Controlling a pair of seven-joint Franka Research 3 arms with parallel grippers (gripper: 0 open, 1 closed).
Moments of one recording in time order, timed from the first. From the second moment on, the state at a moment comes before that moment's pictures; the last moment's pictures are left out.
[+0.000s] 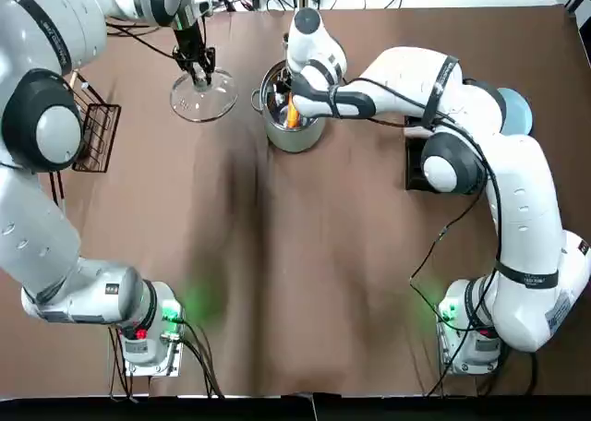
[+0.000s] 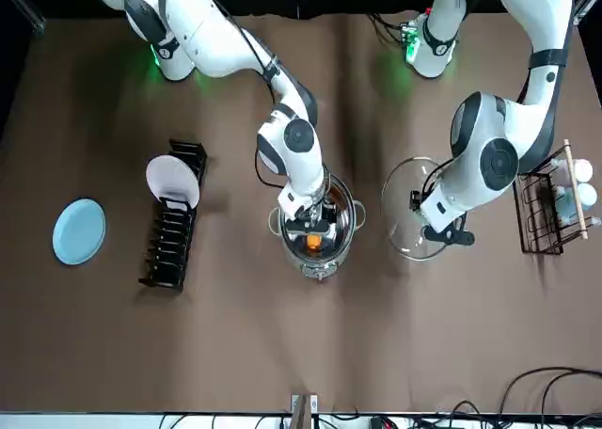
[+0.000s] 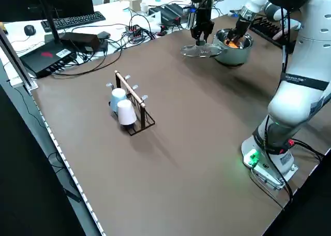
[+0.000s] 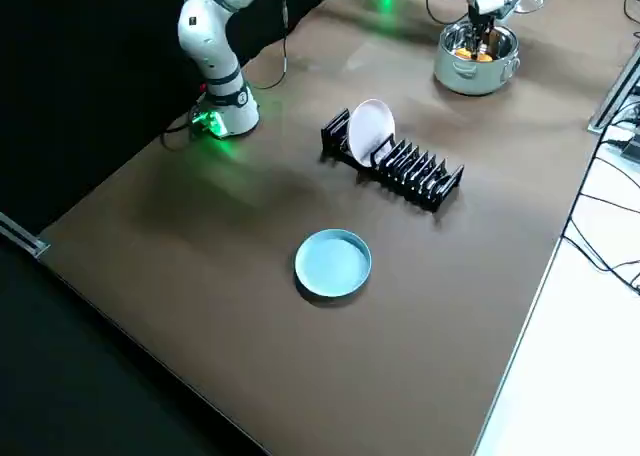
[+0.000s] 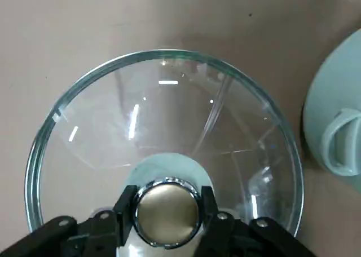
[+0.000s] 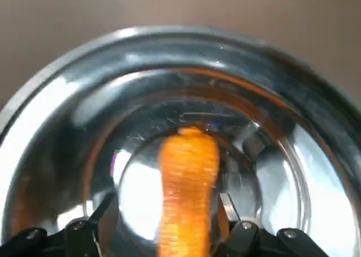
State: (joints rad) left arm -0.05 0.29 -0.25 -1.83 0.00 1.99 -0.18; right arm 0.68 0.89 0.16 -1.21 -0.19 2.32 0.99
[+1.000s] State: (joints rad) left arm -0.30 0.31 -0.37 -1.70 0.10 2.11 -0.72; right arm 0.41 0.50 0.15 -1.27 -0.16 1.82 0.71
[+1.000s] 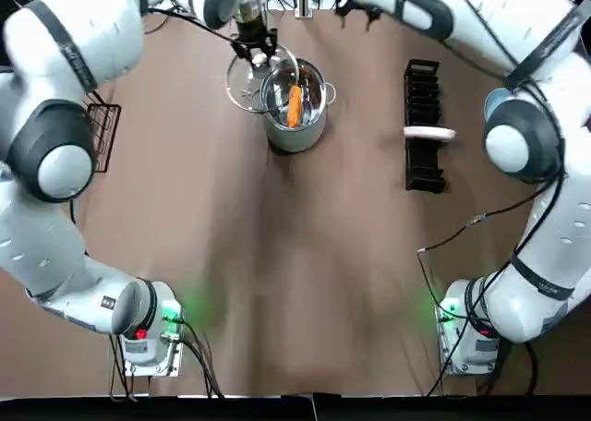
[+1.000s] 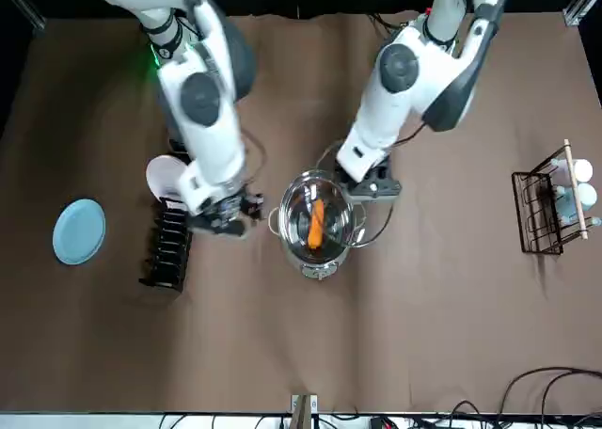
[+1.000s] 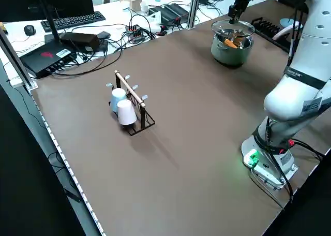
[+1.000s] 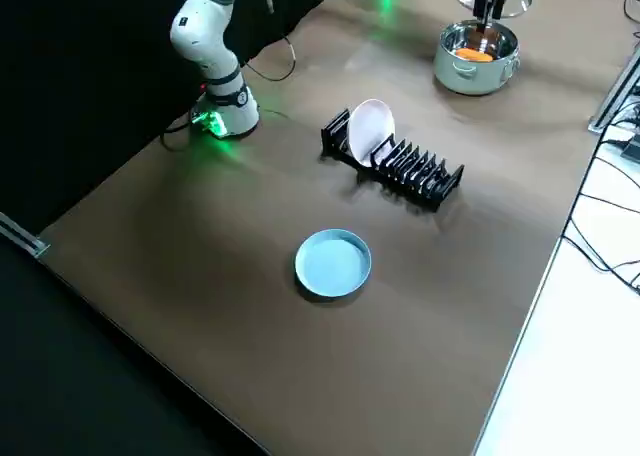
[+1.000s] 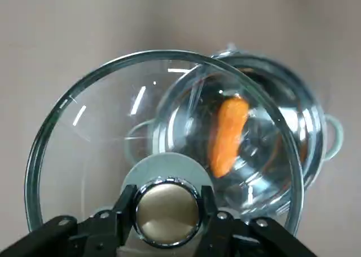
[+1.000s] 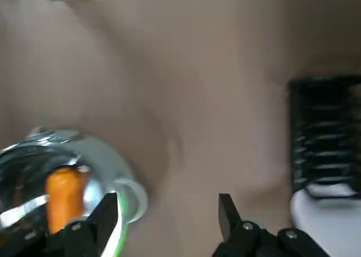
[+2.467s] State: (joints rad) left arm -0.49 0.52 -0.29 -1.62 0.26 2.32 -0.97; right arm -0.01 0.00 0.15 -1.56 -0.05 1.55 -0.01
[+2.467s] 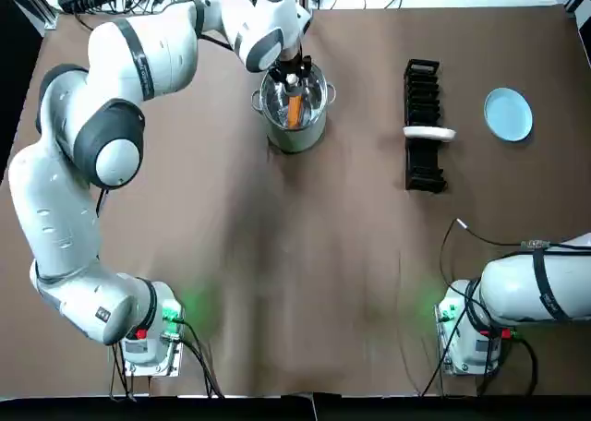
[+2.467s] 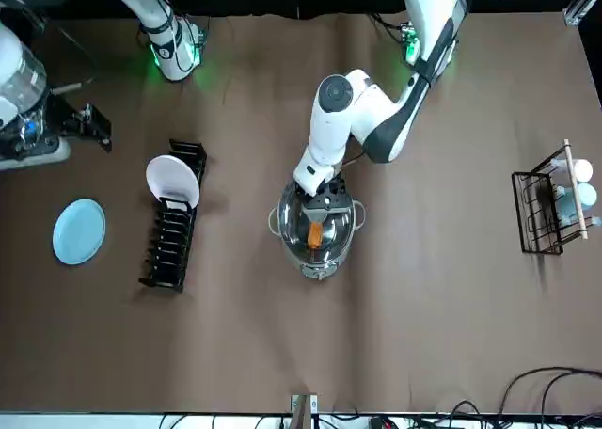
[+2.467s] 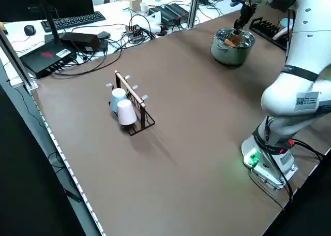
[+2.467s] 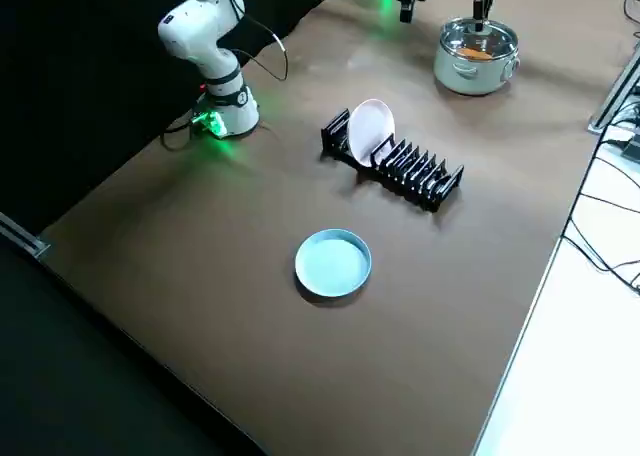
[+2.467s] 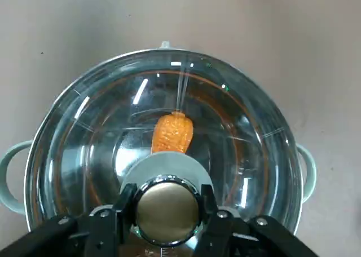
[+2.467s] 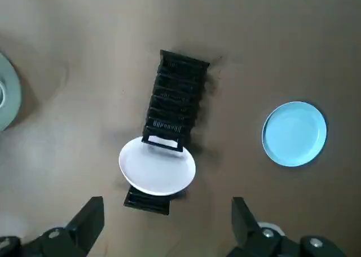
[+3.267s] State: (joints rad) left arm -0.46 0.50 -0.28 -1.59 0.30 2.32 -0.97; right arm 0.12 -0.06 0.02 -1.60 -0.04 1.51 -0.01
